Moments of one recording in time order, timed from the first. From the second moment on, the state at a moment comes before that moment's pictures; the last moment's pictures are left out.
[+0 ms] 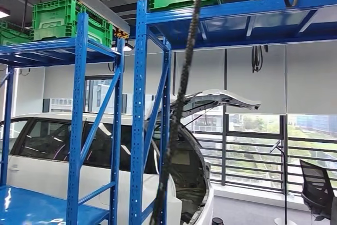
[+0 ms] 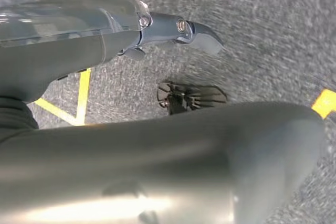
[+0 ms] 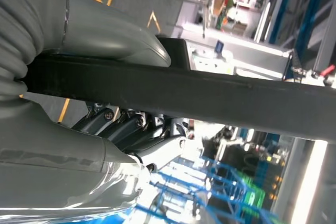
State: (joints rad) left arm 0.00 0.05 0.18 -0.19 0.03 -0.04 -0.36; right arm -0.40 -0.07 0.66 -1.68 -0.14 0.53 -0.48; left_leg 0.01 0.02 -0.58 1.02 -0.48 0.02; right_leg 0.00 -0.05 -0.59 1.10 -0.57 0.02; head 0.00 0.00
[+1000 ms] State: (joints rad) left arm 0.03 0.16 0.27 -0.19 0.05 0.05 -0.28; right arm -0.33 -0.09 0.70 -1.69 -0.09 0.44 -0.58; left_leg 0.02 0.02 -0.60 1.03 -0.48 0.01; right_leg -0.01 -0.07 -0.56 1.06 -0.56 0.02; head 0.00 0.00
